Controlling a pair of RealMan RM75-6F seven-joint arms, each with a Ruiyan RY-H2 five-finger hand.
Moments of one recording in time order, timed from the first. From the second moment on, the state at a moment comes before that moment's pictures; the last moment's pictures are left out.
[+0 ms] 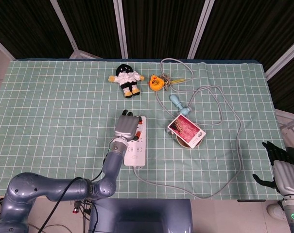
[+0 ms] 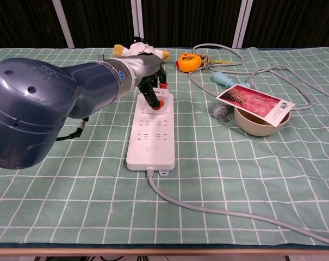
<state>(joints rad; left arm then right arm) -1.17 -1.85 -0.38 -1.38 0.35 1.11 0.88 0.10 -1.02 0.07 -1.73 -1.33 1.29 0.10</state>
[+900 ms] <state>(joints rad) -1.15 -1.80 -0.35 -1.43 0.31 1.10 0.92 0.10 -1.02 0.07 -1.73 -1.33 1.30 0.10</state>
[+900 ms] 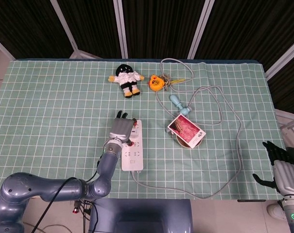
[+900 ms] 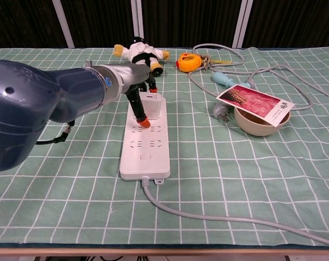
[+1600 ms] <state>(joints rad) -1.07 -1.71 -0.51 -1.61 0.44 1.12 0.54 0.10 -1.03 0.07 -1.73 -1.34 1.31 0.10</state>
